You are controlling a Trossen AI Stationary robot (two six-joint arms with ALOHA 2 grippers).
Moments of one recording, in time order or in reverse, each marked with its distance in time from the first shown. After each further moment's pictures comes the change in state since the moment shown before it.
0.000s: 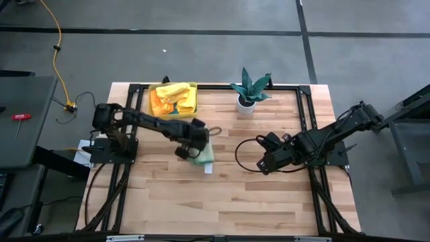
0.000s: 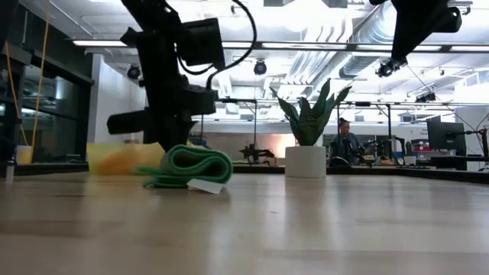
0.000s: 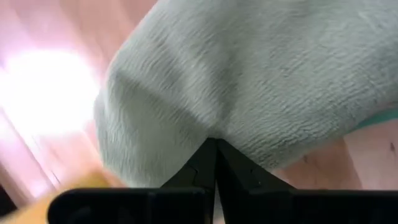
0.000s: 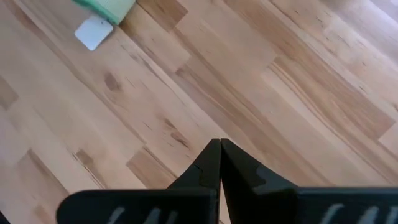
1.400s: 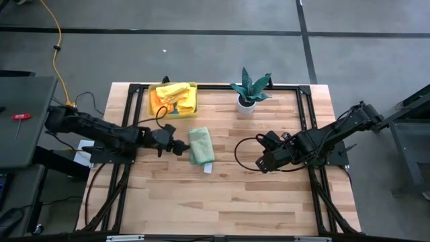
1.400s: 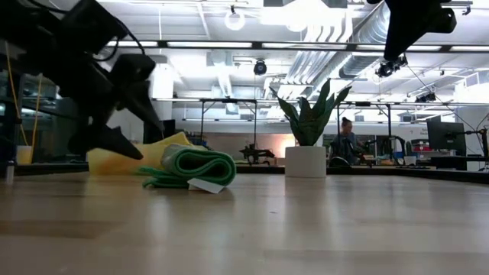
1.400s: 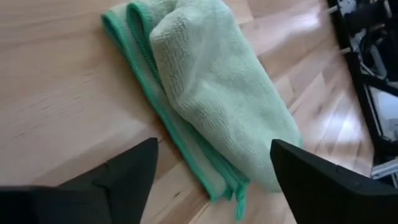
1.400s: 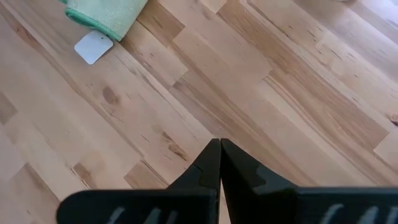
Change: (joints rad) left arm -0.069 -0.626 -0.743 0.766 0.112 -1.715; right arm -0.009 0.000 0.000 0.012 0.042 -0.008
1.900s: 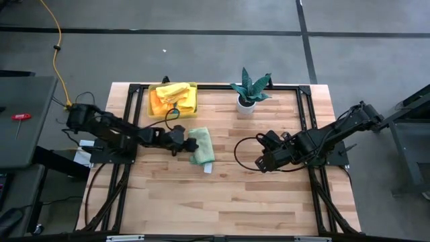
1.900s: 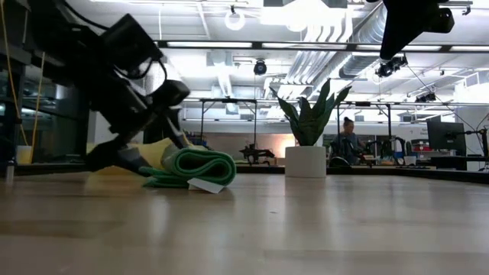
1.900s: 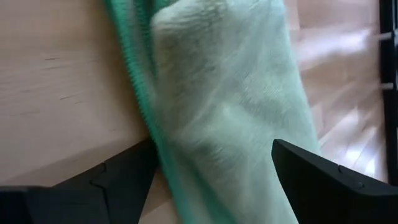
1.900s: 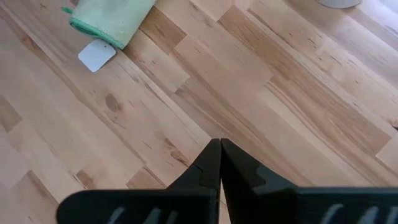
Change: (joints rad) left arm 0.043 0.346 0.137 0.091 0.021 -0.197; right arm 0.000 0.000 0.000 0.012 0.022 0.003
